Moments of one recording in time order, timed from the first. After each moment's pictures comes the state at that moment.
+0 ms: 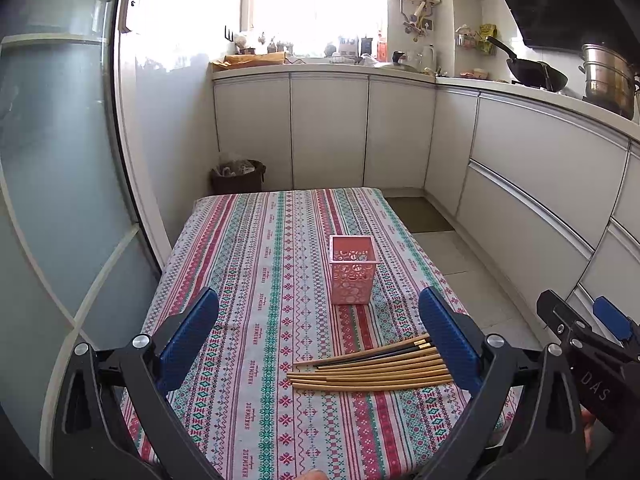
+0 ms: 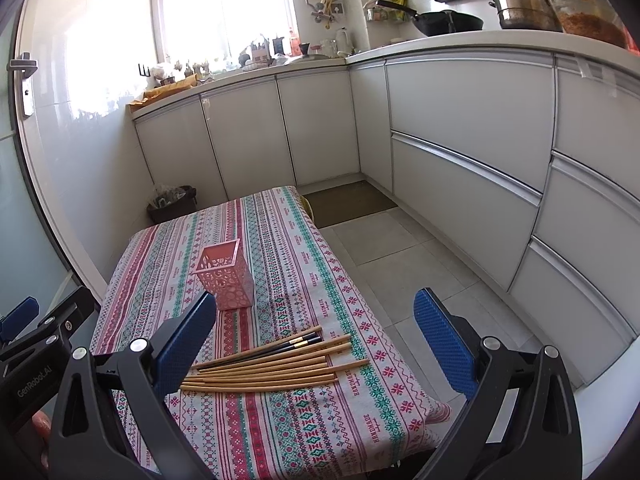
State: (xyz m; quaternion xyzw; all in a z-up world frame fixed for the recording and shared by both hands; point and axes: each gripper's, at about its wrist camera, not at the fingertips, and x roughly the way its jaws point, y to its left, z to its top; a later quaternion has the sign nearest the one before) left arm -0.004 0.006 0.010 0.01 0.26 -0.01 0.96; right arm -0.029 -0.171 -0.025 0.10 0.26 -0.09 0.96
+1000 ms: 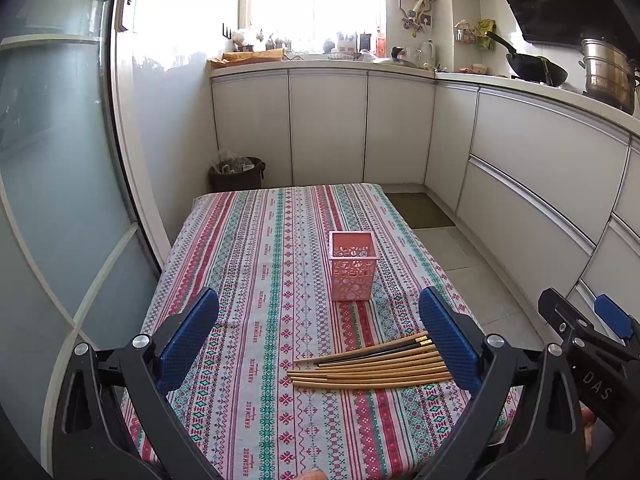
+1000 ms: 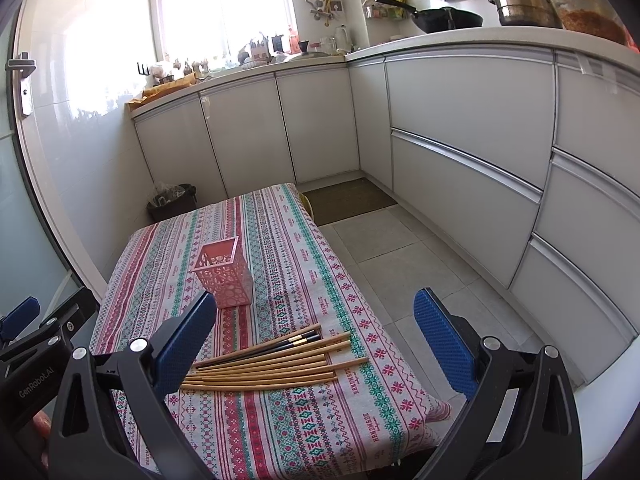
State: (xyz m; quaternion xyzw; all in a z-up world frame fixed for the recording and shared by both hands) left arm -0.002 0.003 0.004 0.01 0.27 -0.01 0.96; right arm -0.029 -0.172 -0.026 0.10 0.26 -0.09 0.95
